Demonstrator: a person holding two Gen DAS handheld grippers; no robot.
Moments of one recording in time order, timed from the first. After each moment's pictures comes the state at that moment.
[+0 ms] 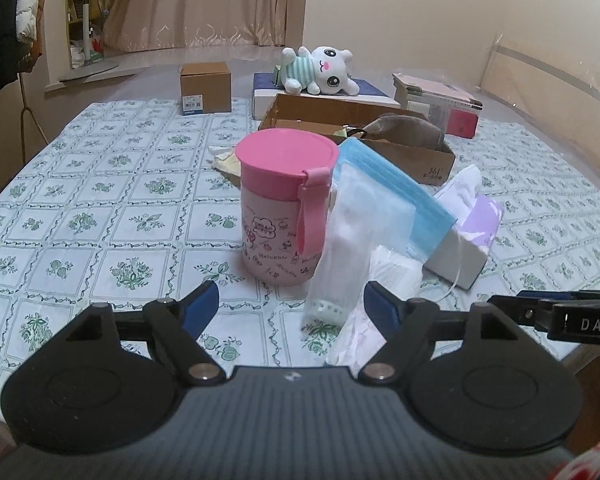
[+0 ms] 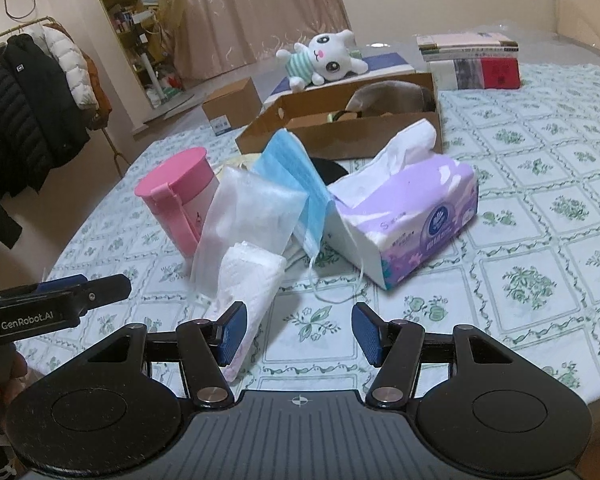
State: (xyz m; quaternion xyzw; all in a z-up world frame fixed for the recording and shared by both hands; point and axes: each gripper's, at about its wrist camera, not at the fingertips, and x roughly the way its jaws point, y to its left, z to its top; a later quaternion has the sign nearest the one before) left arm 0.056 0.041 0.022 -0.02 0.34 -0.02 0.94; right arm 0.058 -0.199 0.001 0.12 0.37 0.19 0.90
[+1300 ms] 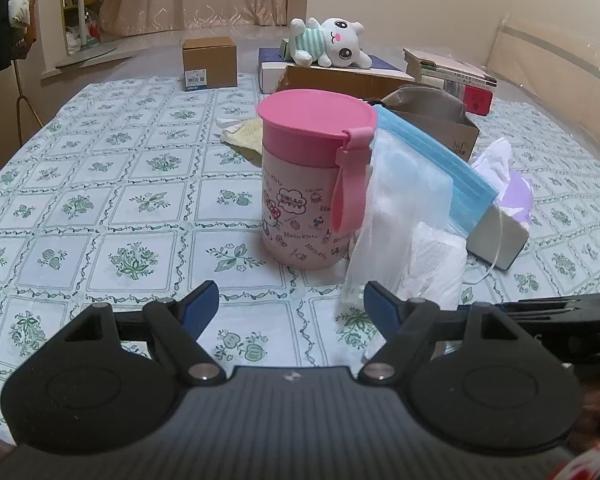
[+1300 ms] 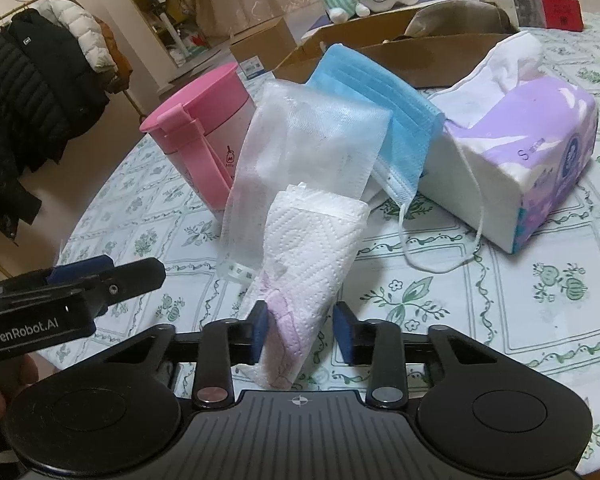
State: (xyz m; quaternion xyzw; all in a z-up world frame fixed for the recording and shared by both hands) left arm 0.081 0.061 -0.011 -0.02 0.36 -0.02 0.93; right arm 0.105 -0.135 -0.054 0.15 0.42 0.25 0.86
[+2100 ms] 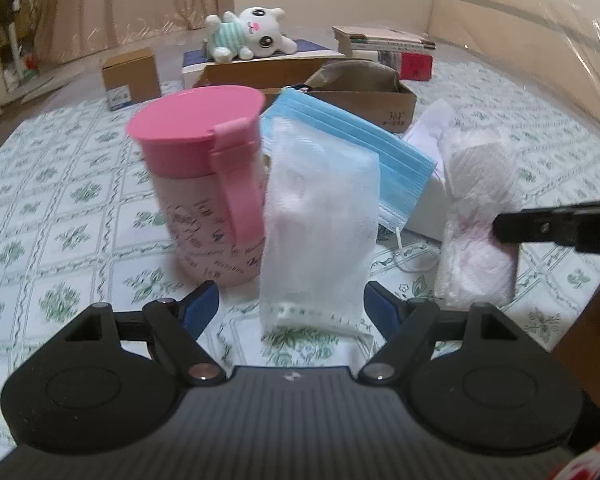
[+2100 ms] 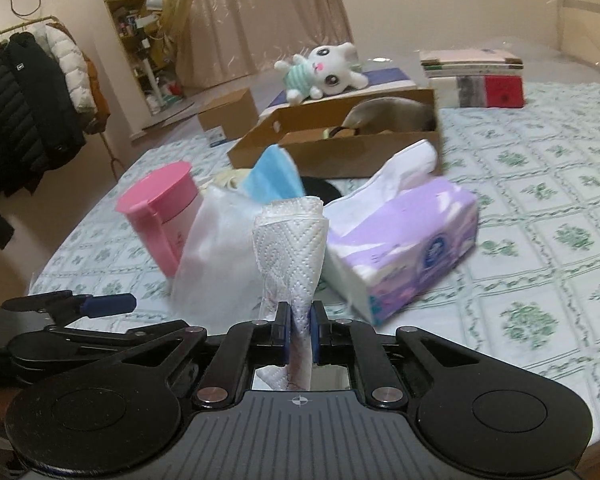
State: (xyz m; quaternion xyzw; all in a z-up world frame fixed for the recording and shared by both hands) left arm 0.109 0.004 -0.028 0.06 0.37 -0.10 0.92; right arm 0.080 -0.205 -0.004 0.11 0.34 0.19 0.91
